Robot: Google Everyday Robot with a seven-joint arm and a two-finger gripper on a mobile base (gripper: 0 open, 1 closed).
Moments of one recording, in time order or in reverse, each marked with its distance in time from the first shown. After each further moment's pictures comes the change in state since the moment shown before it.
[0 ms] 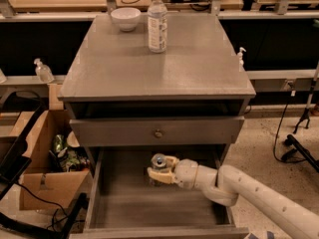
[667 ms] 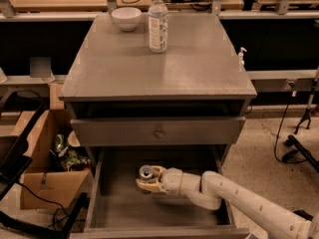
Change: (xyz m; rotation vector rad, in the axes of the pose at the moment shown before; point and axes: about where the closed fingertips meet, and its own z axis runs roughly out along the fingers) arm 0.072 0.010 0.045 -0.058 0.039 -0.085
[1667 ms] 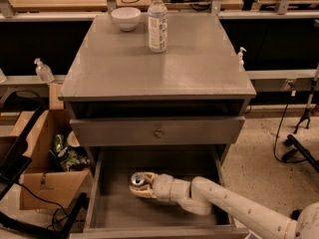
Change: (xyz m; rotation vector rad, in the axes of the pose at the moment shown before) arm 0.047 0.007 0.031 0.033 0.083 -0.078
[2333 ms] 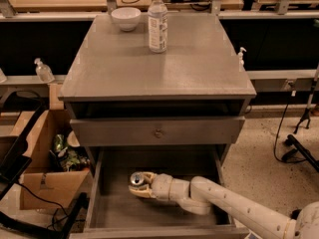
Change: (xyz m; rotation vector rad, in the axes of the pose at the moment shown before) arm -0.002 0.002 0.003 -0.006 -0.003 0.001
